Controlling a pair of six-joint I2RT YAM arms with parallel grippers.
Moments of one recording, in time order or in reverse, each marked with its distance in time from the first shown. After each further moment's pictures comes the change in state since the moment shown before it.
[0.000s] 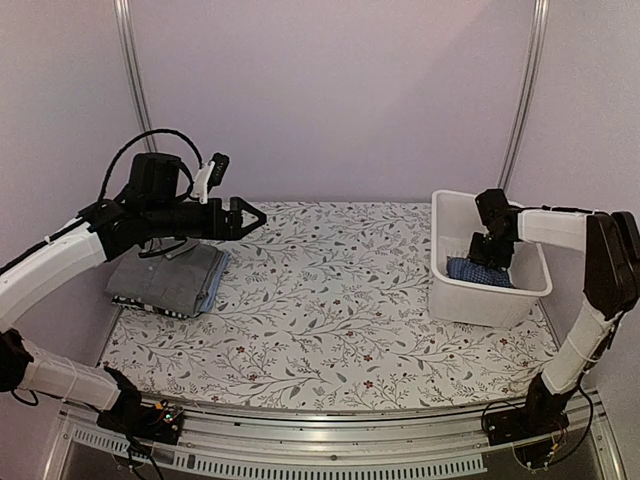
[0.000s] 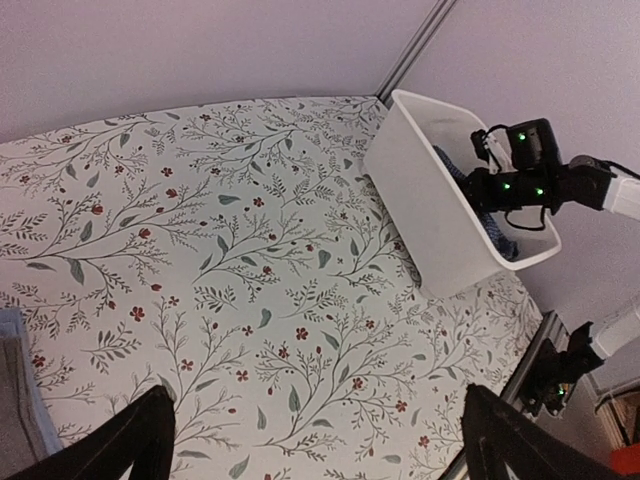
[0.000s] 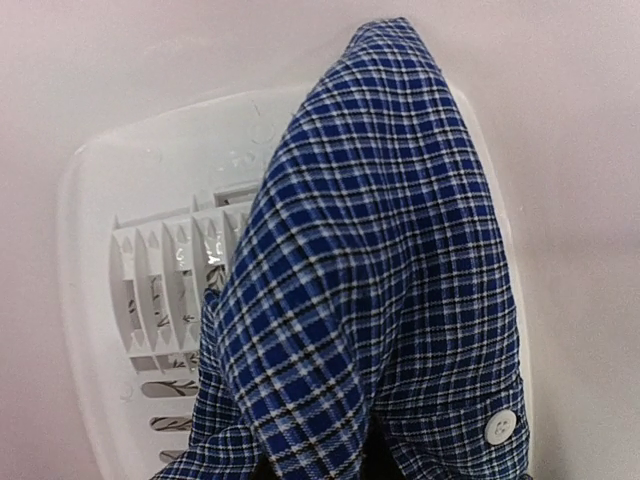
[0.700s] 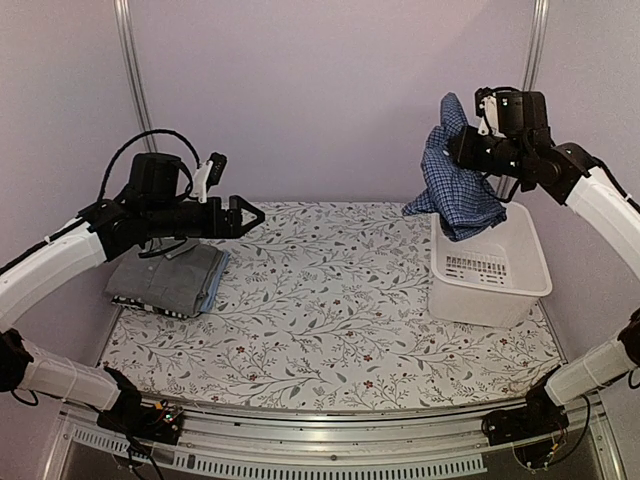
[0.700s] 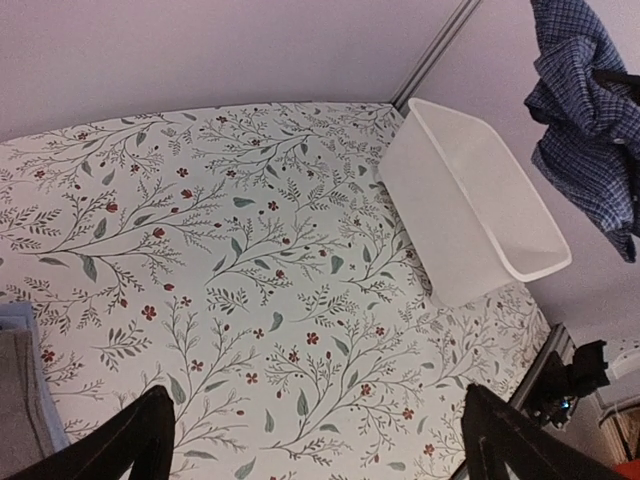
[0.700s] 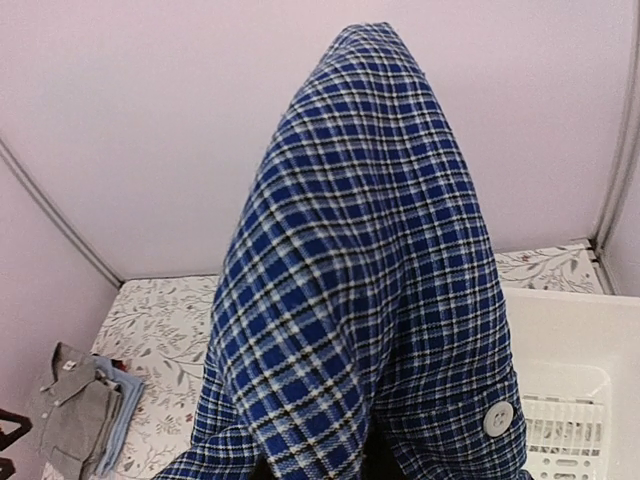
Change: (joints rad) left arm 0.000 0.000 0.000 -0.001 -0.042 -0.019; right arm 0.322 -0.342 0.436 -0.054 -0.049 -0.091
